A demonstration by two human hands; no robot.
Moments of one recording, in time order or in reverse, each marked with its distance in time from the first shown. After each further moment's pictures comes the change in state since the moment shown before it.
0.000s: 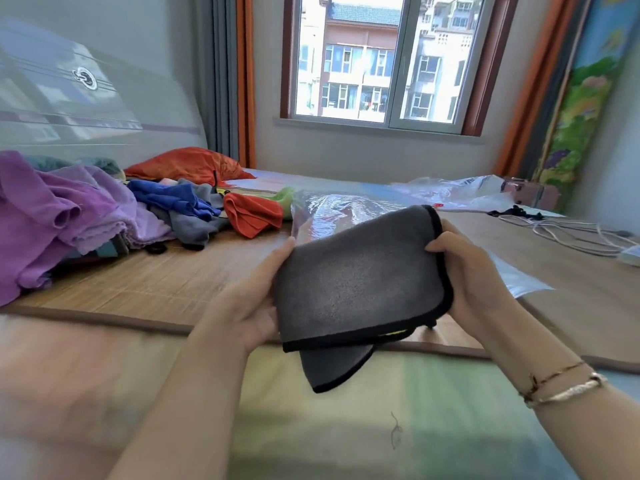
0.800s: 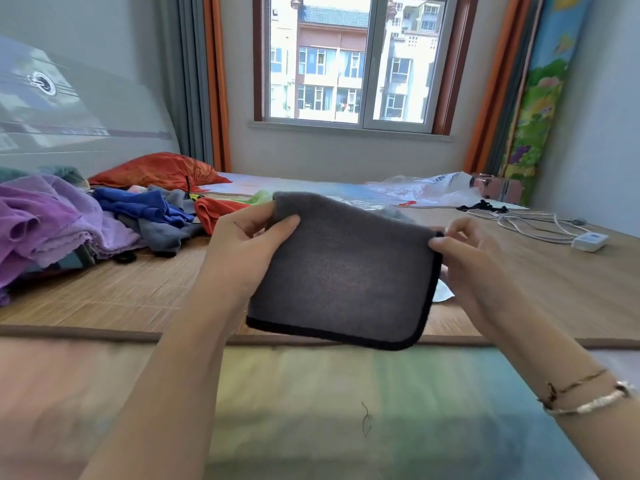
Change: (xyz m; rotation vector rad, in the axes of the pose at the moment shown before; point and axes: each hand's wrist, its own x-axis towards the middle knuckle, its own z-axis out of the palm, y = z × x) left_hand -0.022 0.020 0.037 0.329 0.004 0.710; right_hand -0.030 -0.026 -0.034 -0.175 0.204 -0.154
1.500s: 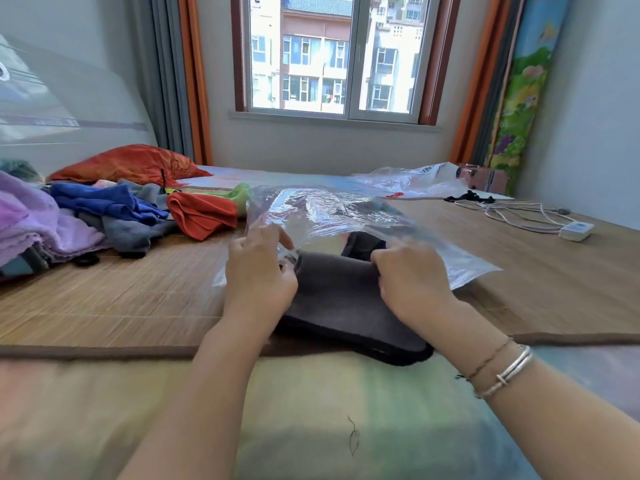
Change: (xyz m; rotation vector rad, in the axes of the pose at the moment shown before) left_hand 0.029 -0.076 0.034 0.881 0.061 0.137; right_hand 0.030 0.047 0.024 -1.846 -0.140 -0.274
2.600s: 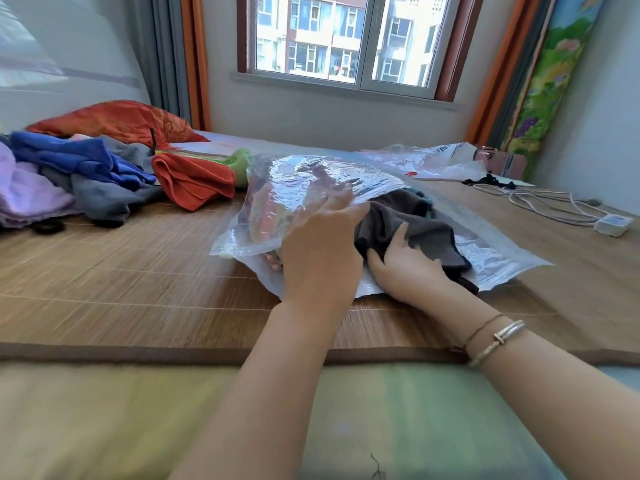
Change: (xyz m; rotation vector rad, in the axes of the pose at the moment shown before) left_hand 0.020 0.024 0.054 0.059 -0.019 0.152; right_hand 0.070 -0.004 0.097 0.396 -0.372 0.308
